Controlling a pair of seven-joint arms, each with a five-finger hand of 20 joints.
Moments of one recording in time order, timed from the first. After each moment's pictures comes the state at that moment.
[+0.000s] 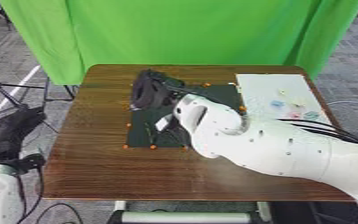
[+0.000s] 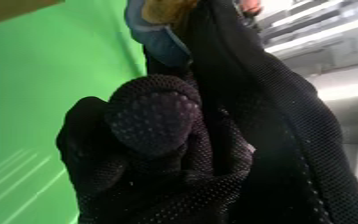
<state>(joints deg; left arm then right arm) 123.1 -49.8 -105.0 -109.0 52.6 20.0 5.4 -32.0 -61.2 6.2 -97.1 -94.2 18.5 17.2</state>
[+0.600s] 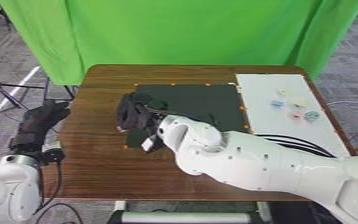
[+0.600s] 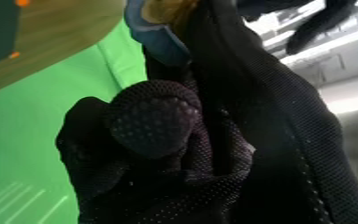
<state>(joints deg) 117.0 -49.7 -99.1 -107.9 55.0 16.1 4.2 -38.1 -66.9 6.4 -92.9 -98.4 15.5 17.4</state>
